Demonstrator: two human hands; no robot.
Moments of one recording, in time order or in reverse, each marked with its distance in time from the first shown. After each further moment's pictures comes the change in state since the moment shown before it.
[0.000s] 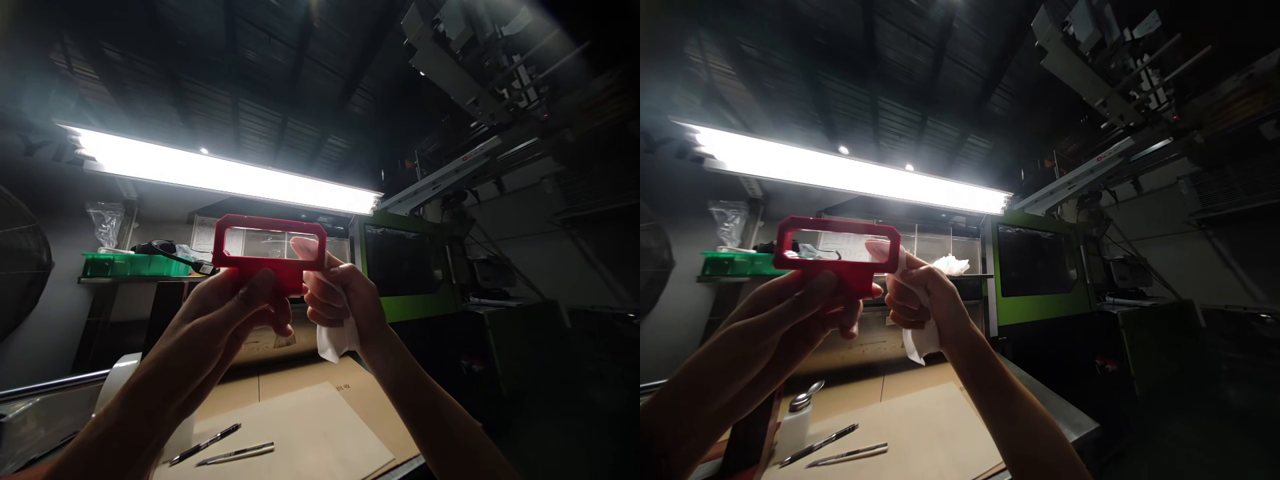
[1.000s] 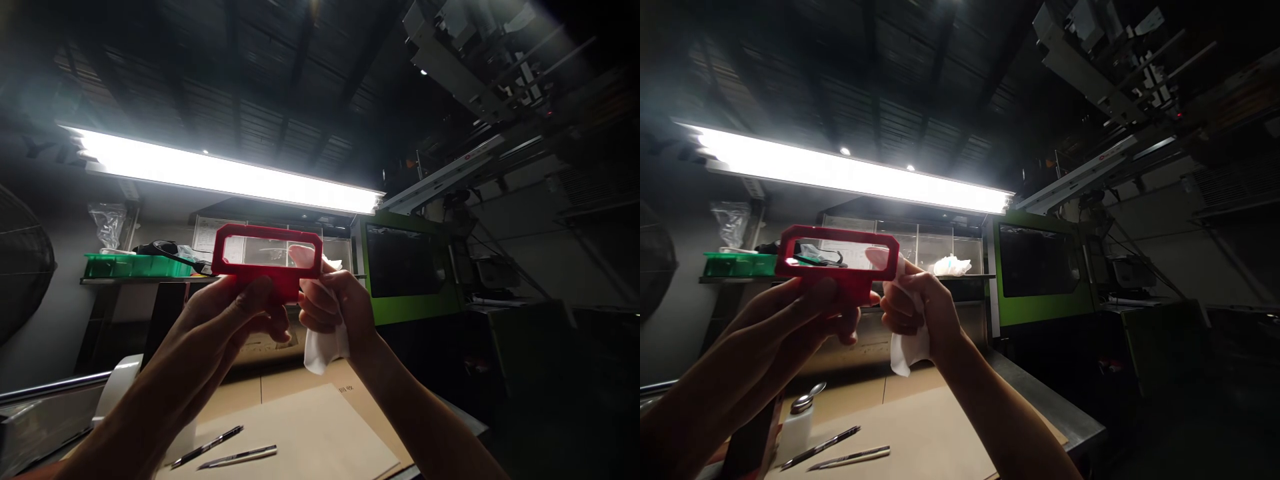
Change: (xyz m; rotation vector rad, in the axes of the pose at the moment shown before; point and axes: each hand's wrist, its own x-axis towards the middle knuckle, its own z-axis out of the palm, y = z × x) left_hand -0.002 -0.009 -0.008 0.005 0.011 -0.020; right_hand 0.004 0.020 -0.003 0.078 0.065 -0.040
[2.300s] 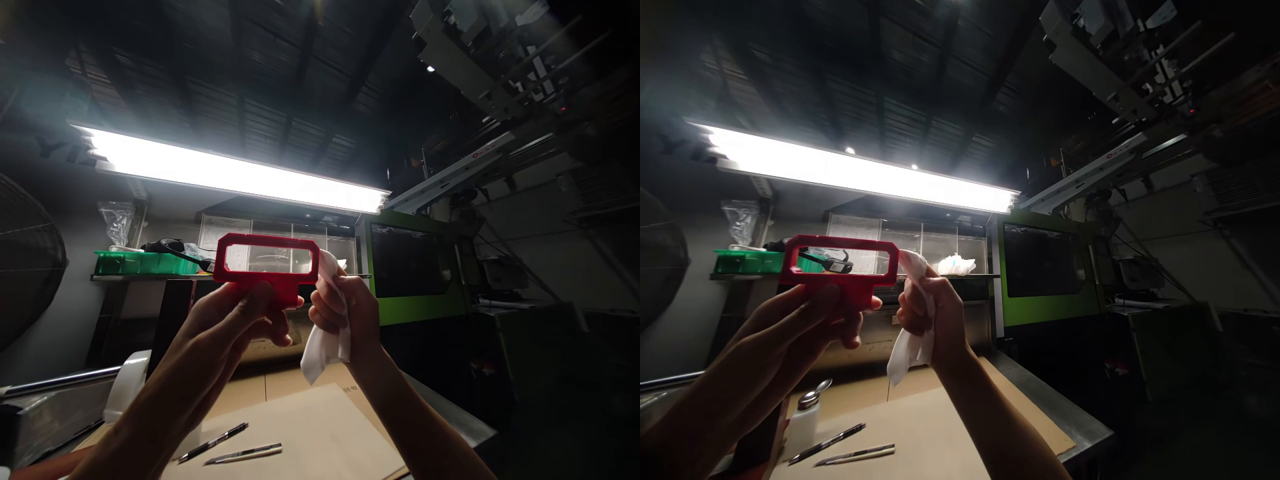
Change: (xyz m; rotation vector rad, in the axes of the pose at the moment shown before) left_hand -0.004 -0.011 -0.011 -0.004 0.042 -0.017; right_hand -0.005 0.016 -0.002 0.045 0.213 -0.166
